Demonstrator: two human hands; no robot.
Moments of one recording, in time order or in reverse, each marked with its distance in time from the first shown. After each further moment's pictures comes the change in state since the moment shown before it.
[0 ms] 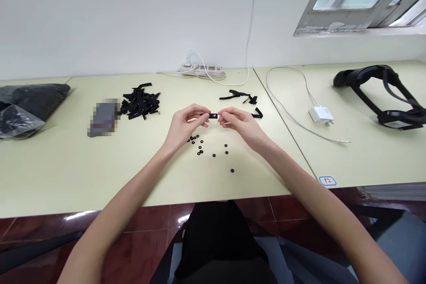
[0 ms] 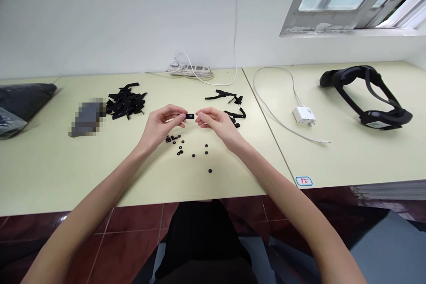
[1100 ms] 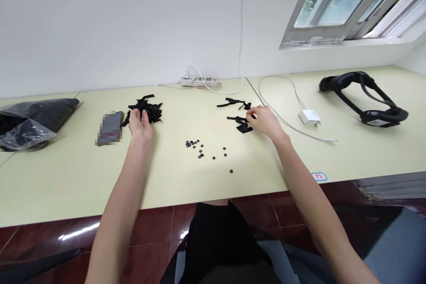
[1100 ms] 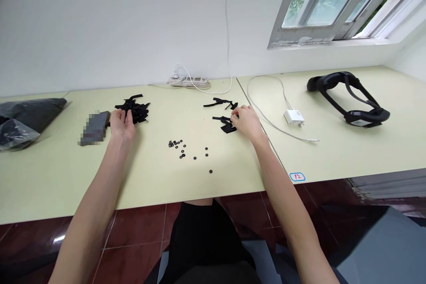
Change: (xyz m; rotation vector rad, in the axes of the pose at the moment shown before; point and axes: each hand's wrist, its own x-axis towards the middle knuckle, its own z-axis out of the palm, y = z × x) left_hand 0.050 -0.078 -0.150 -0.241 0.862 -0.139; right_hand 0.021 0.015 -0.101 -1.125 0.365 -0.121
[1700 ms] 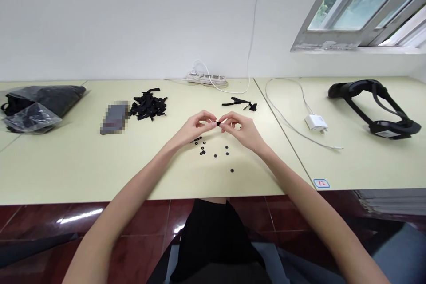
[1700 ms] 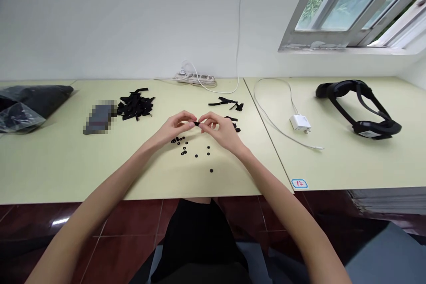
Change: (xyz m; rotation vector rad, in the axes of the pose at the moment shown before) left_hand -0.147 0.029 0.065 0.365 -1.075 0.101; right_hand -0.041 -0.096 0.011 0.693 -0.228 -0.265
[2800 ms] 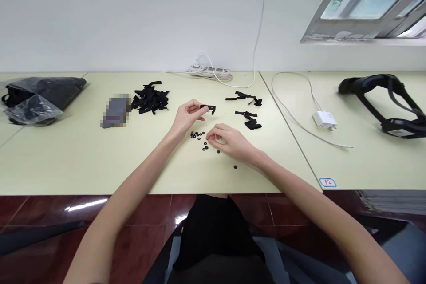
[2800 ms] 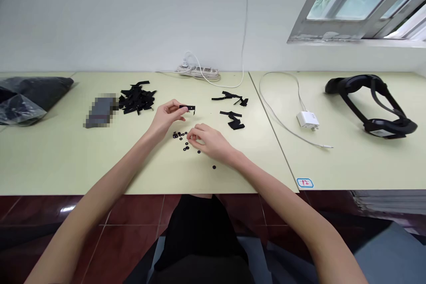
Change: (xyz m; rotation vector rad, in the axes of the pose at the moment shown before) left_hand 0.009 -0.019 -0.009 -0.215 0.333 -0.066; right_hand -0.019 -0.001 0.039 -0.308 -0.329 -0.090
